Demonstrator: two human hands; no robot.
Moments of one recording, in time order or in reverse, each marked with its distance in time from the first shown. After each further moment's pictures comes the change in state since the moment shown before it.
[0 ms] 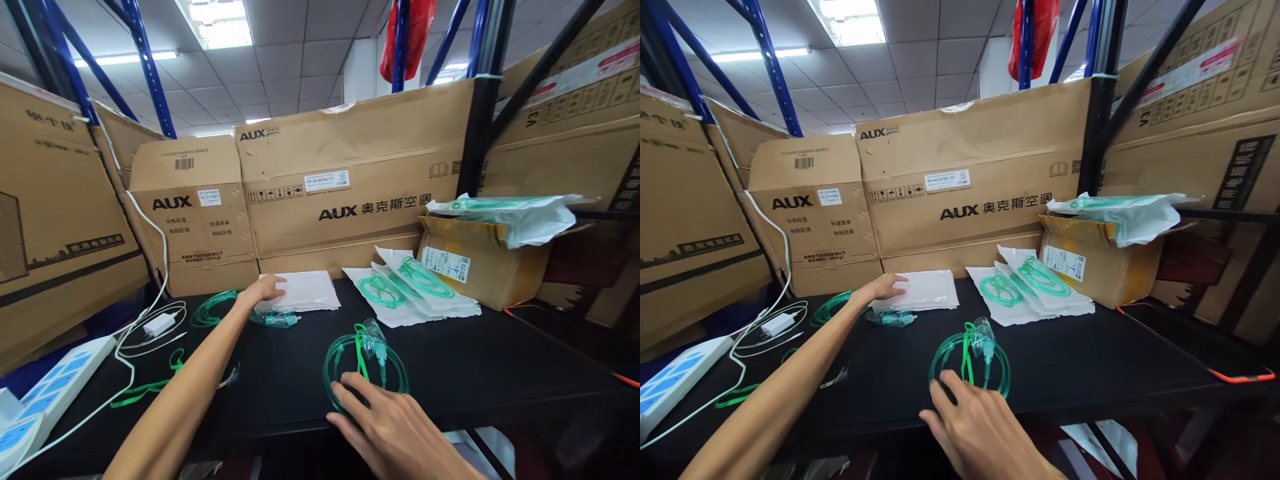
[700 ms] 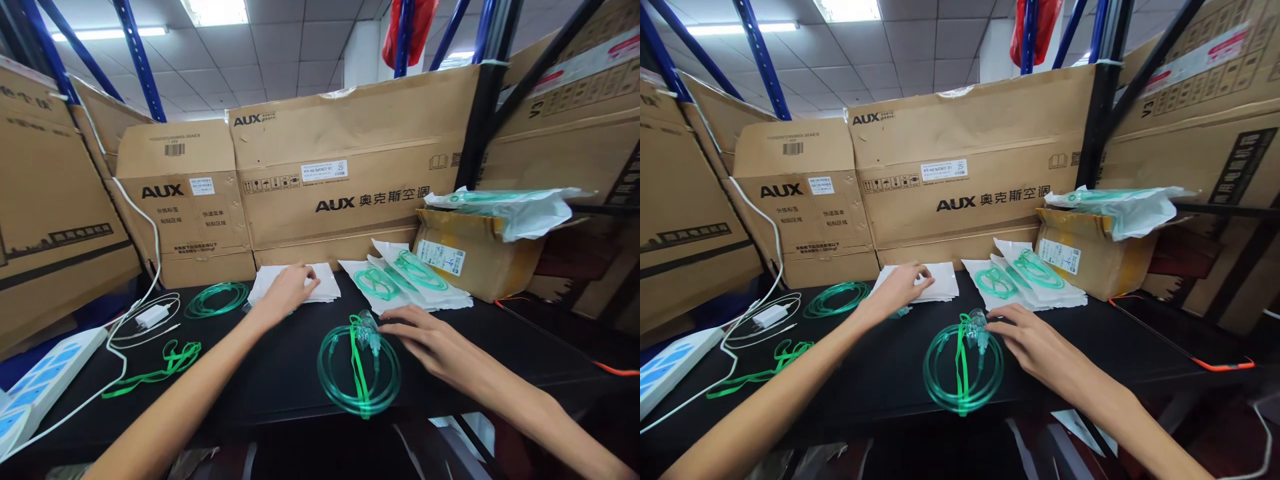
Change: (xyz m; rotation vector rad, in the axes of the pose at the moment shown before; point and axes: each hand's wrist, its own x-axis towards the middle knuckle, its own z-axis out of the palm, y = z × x) left_hand -0.084 0.118 -0.027 -0.033 0.233 0.222; right_hand -0.015 0.133 -0.016 0.247 -0.141 0.043
